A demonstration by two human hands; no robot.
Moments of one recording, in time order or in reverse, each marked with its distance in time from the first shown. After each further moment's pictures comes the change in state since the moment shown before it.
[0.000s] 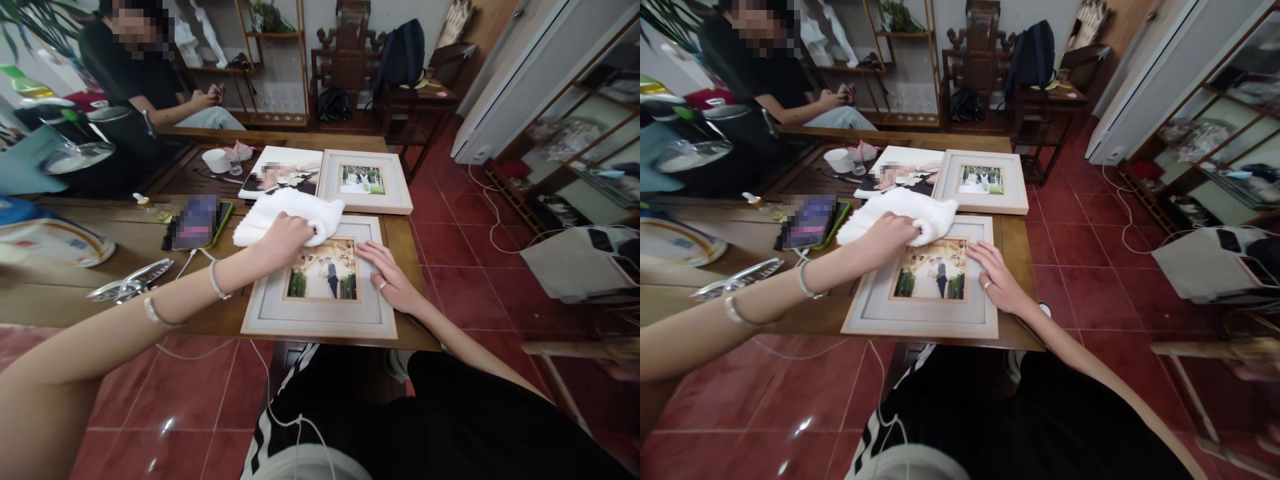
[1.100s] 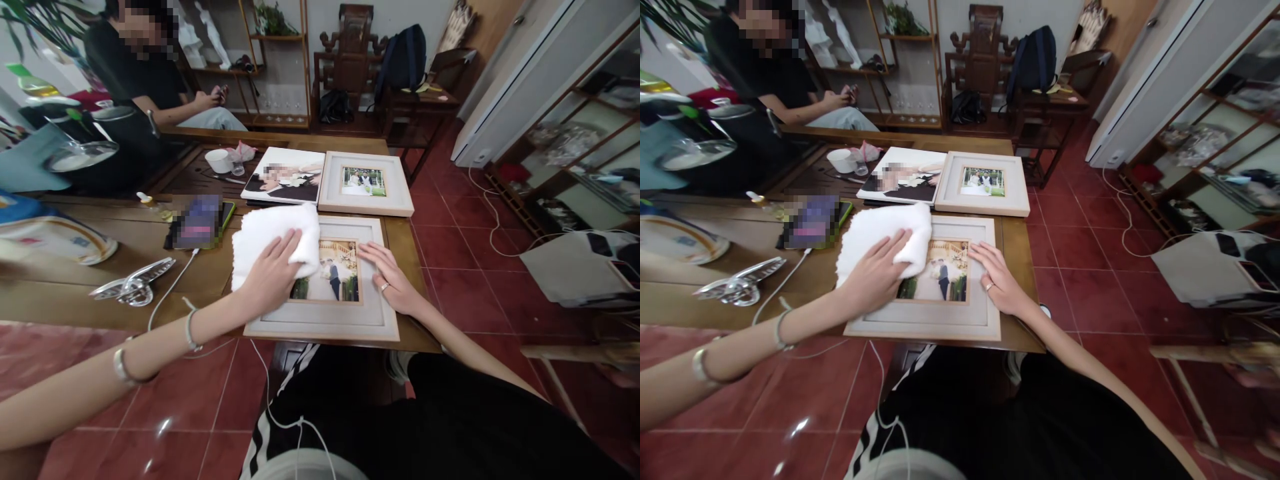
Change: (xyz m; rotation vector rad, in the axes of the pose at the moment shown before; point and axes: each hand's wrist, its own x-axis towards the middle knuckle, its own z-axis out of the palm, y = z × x) left_hand -0.062 0.026 0.039 -0.146 0.133 -0.056; right_hand -0.001 0.000 0.000 -0.016 -0.010 0.027
